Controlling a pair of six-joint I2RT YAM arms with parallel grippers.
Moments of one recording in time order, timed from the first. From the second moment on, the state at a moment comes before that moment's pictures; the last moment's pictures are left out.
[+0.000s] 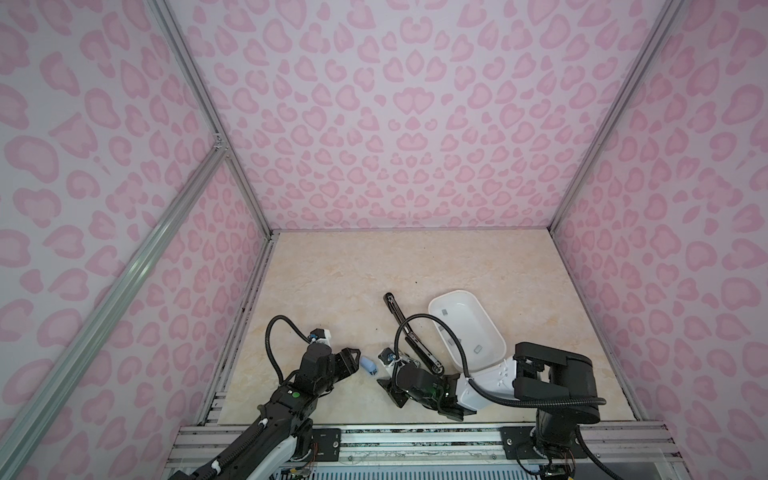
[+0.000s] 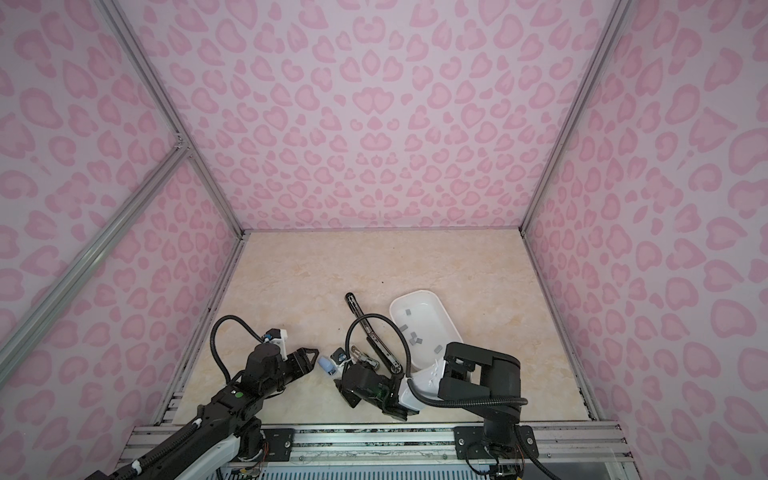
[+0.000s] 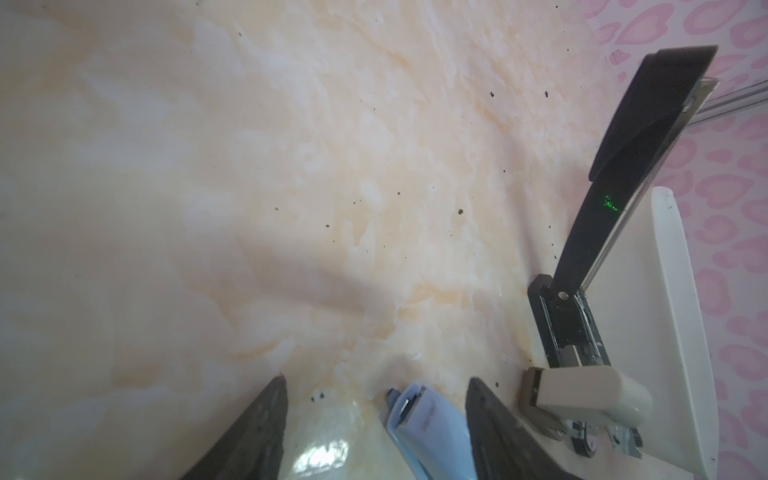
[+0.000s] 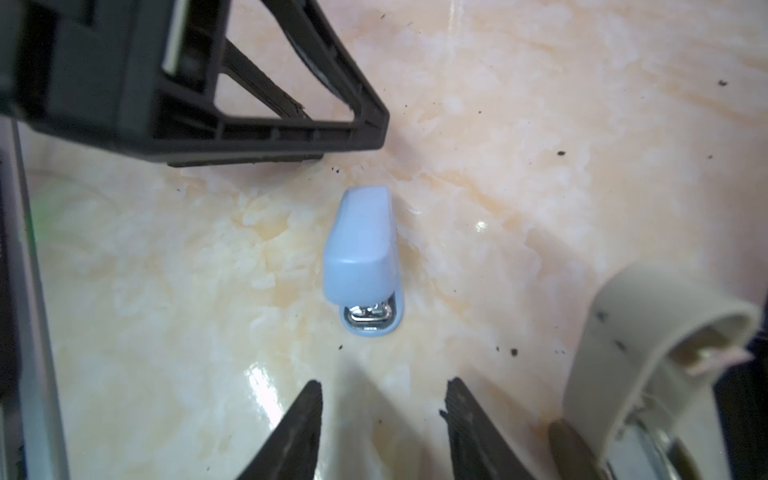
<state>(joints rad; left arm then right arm) -0.41 0.73 0.09 -0.06 0.08 -0.82 1.29 1.78 0.67 0.46 0.26 0.32</state>
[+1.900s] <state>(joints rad) -0.45 0.87 0.11 0.02 0.05 -0.80 1.27 1.90 0.85 0.46 0.25 0.32</state>
